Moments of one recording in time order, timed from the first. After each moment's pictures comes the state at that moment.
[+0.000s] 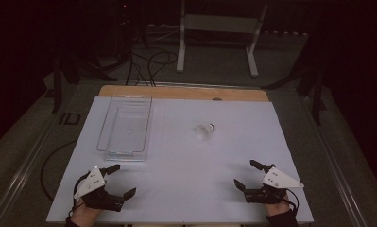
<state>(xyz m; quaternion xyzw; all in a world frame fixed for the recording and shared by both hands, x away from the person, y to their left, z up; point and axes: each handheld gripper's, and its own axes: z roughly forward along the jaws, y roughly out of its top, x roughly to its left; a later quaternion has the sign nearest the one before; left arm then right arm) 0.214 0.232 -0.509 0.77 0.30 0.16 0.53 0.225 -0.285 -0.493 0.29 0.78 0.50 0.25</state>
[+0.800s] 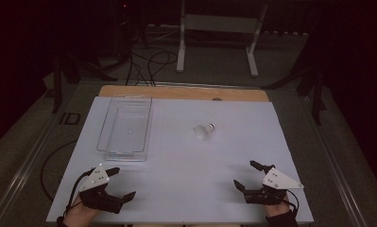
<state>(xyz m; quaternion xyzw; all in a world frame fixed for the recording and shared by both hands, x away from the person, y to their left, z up) 0.213 0.225 -0.482 0.82 0.33 0.11 0.45 0.222 -0.283 -0.492 0.29 0.78 0.50 0.25</state>
